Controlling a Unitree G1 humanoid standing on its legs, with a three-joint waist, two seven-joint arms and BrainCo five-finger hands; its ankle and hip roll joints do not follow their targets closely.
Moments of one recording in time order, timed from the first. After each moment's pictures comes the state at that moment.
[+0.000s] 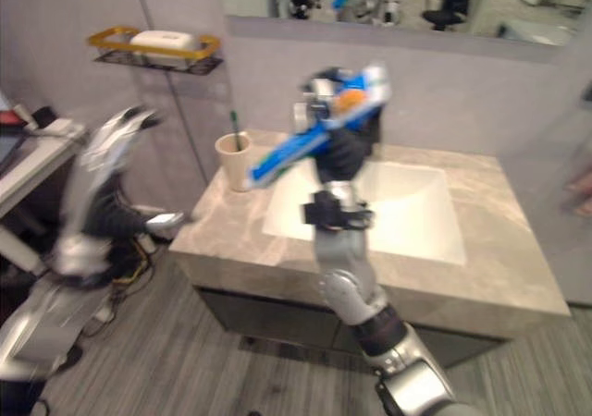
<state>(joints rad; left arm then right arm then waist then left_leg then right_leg) 0.06 0.63 0.07 -0.26 0.27 -0.30 0.48 -0.48 -0.15 0.29 -0.14 0.89 -0.54 -0.26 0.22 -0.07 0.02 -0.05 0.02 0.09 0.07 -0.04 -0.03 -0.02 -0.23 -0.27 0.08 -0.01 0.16</state>
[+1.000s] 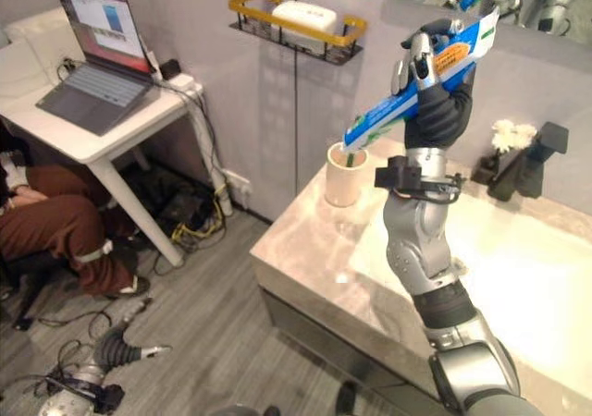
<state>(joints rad) 0.43 0.61 -0.06 0.20 -0.07 -0.26 0.10 -0.60 -0.45 0.22 -0.07 0.77 -0.49 -0.28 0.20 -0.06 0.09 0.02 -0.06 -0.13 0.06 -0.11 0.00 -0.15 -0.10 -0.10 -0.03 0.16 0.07</state>
